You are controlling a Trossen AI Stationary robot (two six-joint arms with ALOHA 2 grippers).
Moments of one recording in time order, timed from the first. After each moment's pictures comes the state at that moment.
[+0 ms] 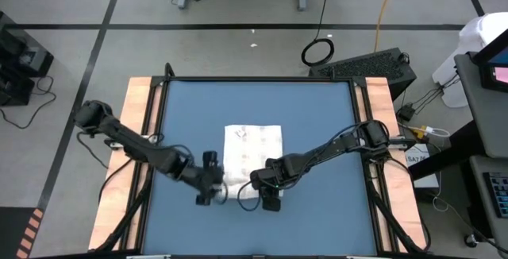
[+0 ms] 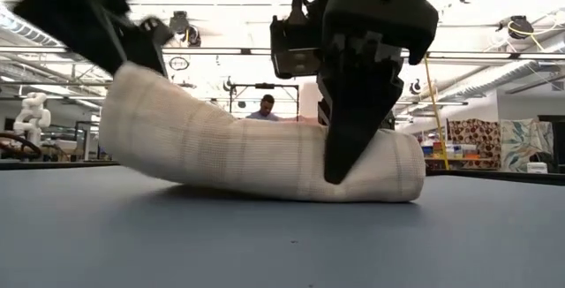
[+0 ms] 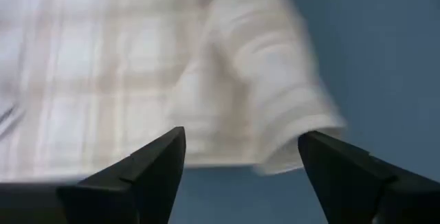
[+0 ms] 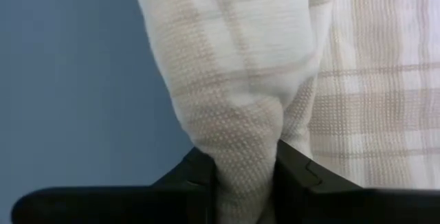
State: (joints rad) left arm -0.47 1.41 0.84 -0.40 -0.23 -0.28; right arm 0.29 2.05 1.38 -0.54 -0.12 0.45
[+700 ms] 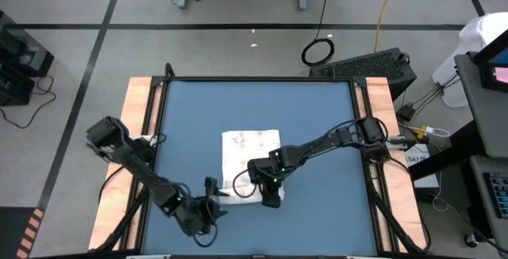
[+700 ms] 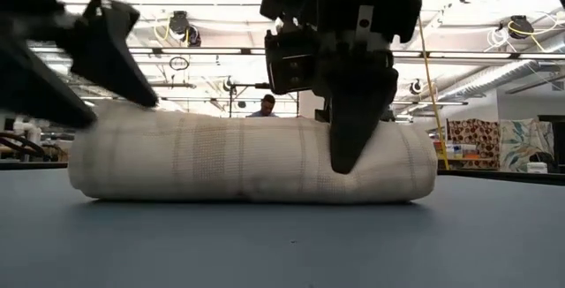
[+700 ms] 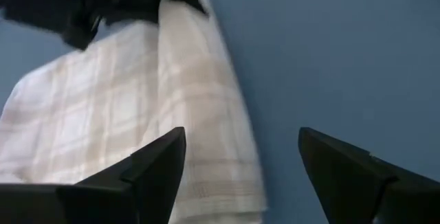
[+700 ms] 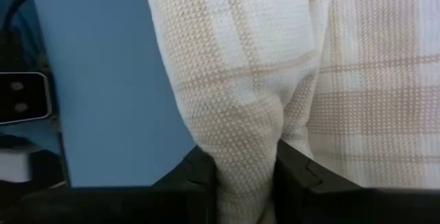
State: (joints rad) left arm -0.78 1.69 0.84 -0.05 -0.65 -0.23; right arm 0.20 2.06 1.38 -0.54 -0.41 0.43
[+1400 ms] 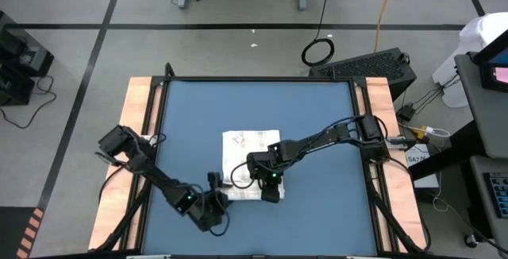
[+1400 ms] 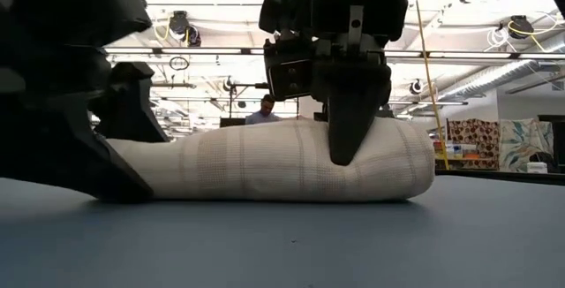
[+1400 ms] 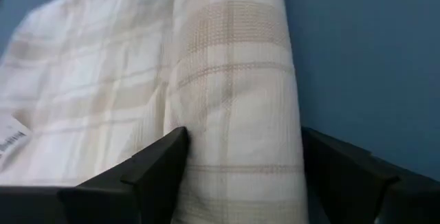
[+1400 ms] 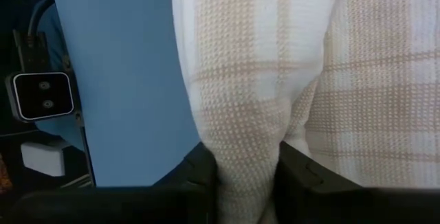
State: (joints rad) left arm -0.70 1.85 0.84 -0.04 -0.70 -0.39; right arm 0.15 2.06 1.38 -0.53 -0.53 0.42
